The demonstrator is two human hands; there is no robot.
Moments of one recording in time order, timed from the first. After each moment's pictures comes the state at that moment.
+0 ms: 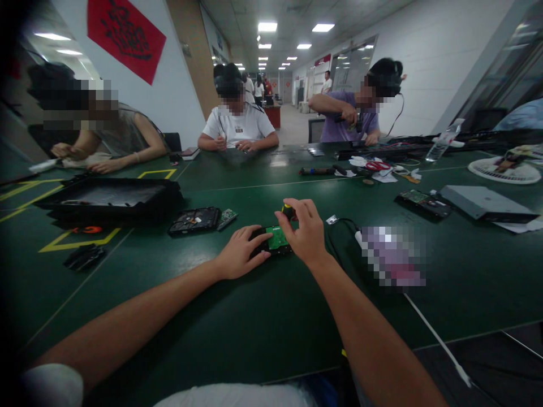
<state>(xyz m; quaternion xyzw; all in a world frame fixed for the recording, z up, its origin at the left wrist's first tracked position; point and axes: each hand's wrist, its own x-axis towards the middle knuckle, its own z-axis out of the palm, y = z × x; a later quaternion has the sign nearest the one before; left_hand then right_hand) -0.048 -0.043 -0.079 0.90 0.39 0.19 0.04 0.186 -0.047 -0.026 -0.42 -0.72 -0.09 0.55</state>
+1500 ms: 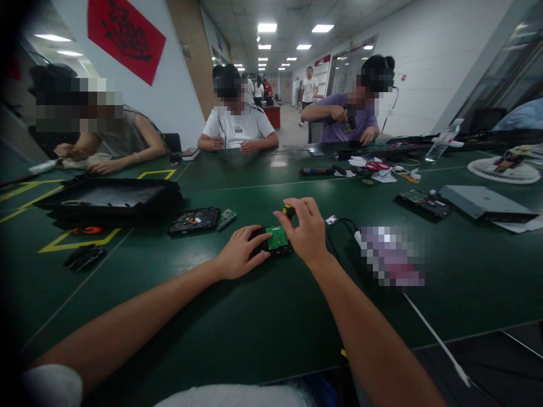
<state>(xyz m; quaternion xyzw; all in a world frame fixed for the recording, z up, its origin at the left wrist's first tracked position) -0.048 -0.044 -0.081 0.90 0.39 0.19 0.03 0.189 -0.047 -0.024 -0.43 -0.71 -0.09 0.54</state>
